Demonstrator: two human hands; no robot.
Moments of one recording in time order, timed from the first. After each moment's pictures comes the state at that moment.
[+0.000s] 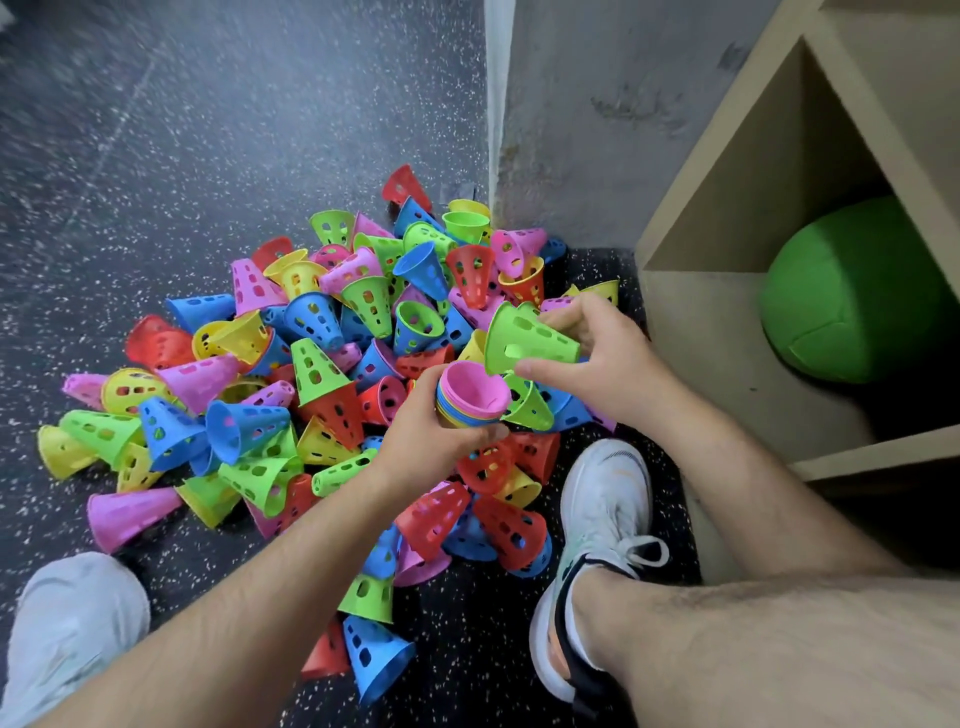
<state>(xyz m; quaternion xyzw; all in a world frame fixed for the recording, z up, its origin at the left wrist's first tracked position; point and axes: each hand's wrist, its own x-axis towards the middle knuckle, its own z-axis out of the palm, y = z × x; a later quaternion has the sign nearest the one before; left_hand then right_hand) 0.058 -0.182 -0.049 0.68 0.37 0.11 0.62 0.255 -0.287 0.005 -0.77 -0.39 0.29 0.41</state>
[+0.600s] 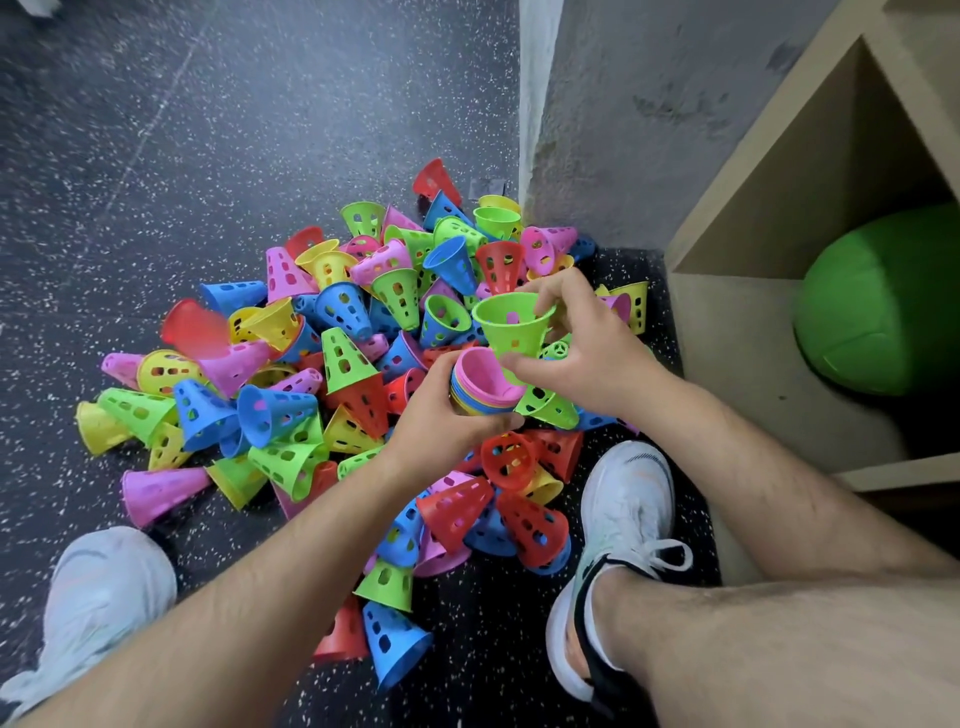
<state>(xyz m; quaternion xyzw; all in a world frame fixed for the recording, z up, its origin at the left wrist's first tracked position) 0.048 -0.173 -0.038 0.67 0.36 0.13 0.64 0.227 -0.254 0.018 -0.75 -0.50 0.26 0.36</state>
